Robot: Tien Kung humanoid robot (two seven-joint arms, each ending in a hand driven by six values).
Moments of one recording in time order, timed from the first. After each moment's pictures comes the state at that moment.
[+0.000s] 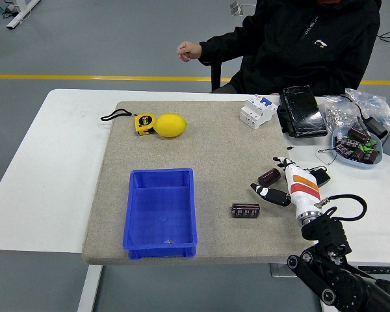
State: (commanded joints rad) left arm -0.21 0.08 -0.81 -0.21 0.96 0.04 0.26; right arm 0.46 0.00 0.82 0.80 -1.88 -0.65 -0.17
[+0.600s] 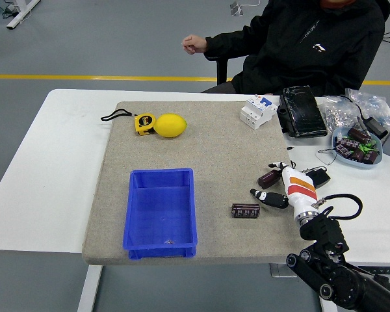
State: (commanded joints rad) left arm -0.22 0.08 -0.81 -0.22 0.97 0.03 0.26; right arm 0.51 0.00 0.73 0.71 -1.78 -0.65 -0.12
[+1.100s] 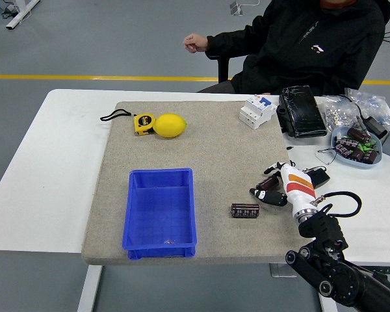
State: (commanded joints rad) left arm -0.22 0.08 -0.81 -0.22 0.99 0.03 0.26; right arm 0.52 0.00 0.73 0.73 -1.76 -0.65 -0.11
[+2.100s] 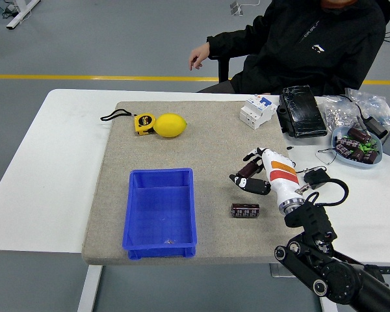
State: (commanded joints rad) left arm -0.21 0.08 -0.83 -0.22 1.01 0.02 0.27; right arm 0.53 0.00 0.71 0.94 -1.82 -0.65 -0.12
